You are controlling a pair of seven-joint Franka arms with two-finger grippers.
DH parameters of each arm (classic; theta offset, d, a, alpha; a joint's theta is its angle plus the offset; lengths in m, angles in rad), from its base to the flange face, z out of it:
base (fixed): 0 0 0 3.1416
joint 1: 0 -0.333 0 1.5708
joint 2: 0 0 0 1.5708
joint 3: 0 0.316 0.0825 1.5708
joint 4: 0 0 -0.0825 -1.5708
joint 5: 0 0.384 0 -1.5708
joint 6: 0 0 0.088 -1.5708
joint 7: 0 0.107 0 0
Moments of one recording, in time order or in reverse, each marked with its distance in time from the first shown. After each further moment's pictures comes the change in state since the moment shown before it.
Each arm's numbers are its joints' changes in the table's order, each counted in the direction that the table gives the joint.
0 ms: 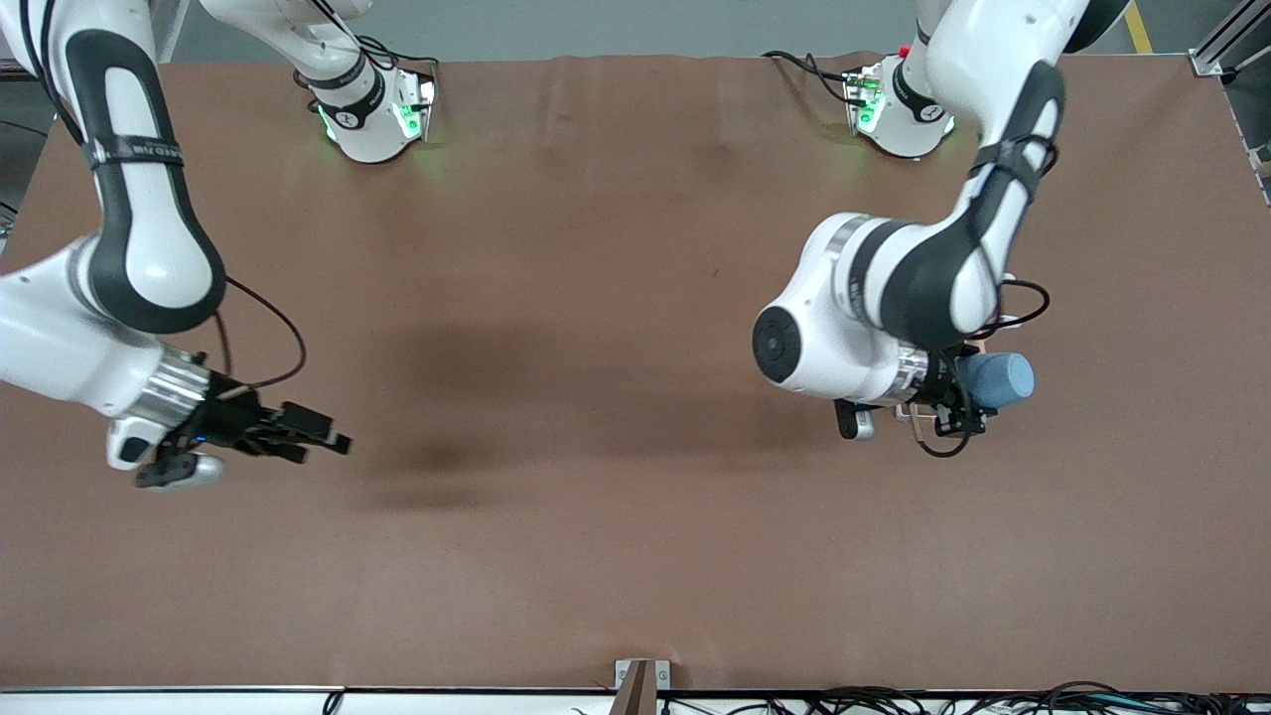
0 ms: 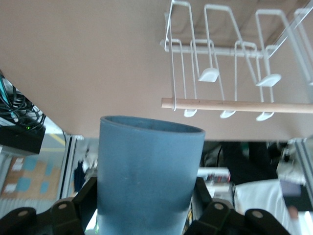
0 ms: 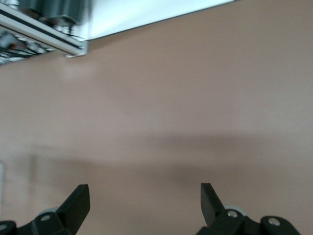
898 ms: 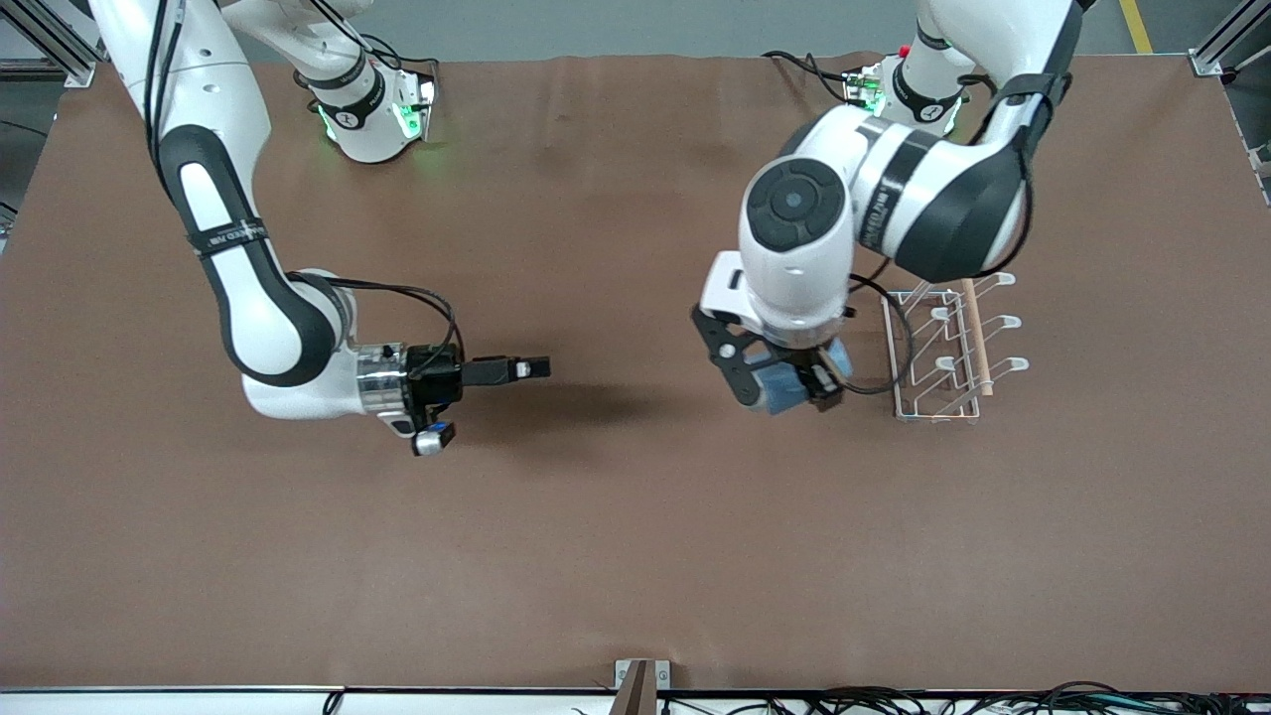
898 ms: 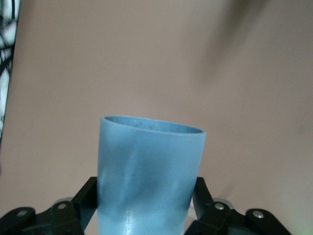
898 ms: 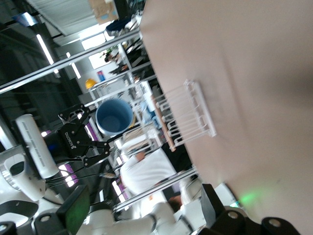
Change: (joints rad) left arm 0.044 -0.115 0.001 0.120 -0.591 -0.307 -0.363; right arm -0.061 0.201 0.203 -0.017 0.919 0.346 0.000
